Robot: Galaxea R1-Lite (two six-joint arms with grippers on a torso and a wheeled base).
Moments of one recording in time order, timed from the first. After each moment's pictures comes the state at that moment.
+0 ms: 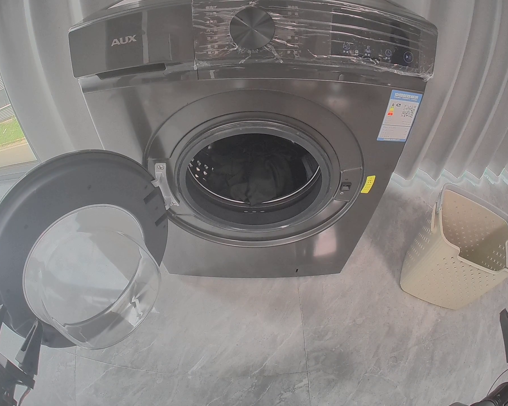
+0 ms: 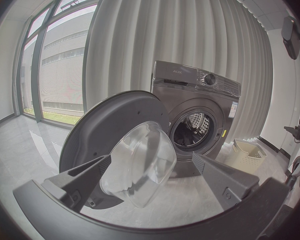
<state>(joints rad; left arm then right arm) -0.33 0.33 -0.02 -0.34 0.29 -0.10 0.04 0.29 -0.02 -0.49 0.25 -0.01</state>
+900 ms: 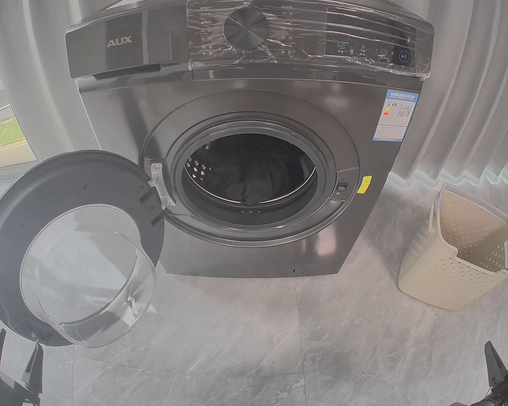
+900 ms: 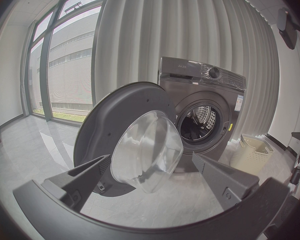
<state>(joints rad) -0.20 0.09 -0.02 -0.08 0.24 -0.09 0.02 0.01 -0.02 -0.08 0.15 0.00</state>
